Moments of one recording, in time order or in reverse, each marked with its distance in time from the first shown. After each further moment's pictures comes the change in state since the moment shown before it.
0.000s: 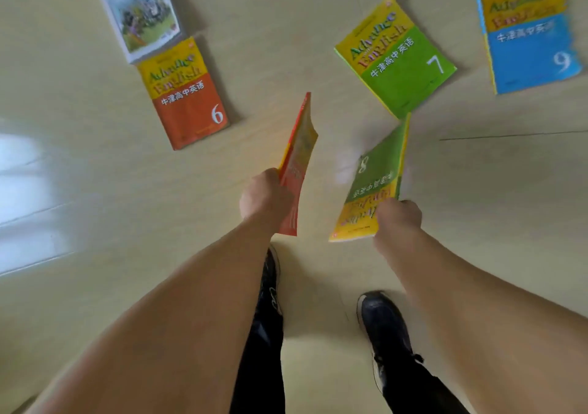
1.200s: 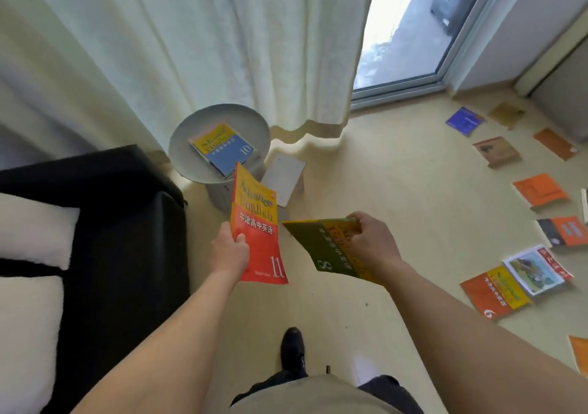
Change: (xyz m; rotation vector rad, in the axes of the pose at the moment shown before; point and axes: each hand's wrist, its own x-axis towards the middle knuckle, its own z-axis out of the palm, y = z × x) left_hand -0.883 -0.459 -0.125 -1.206 0.989 -1.125; right_hand -0.818 0.344 -0.143 -1.599 -1.121 -1.769
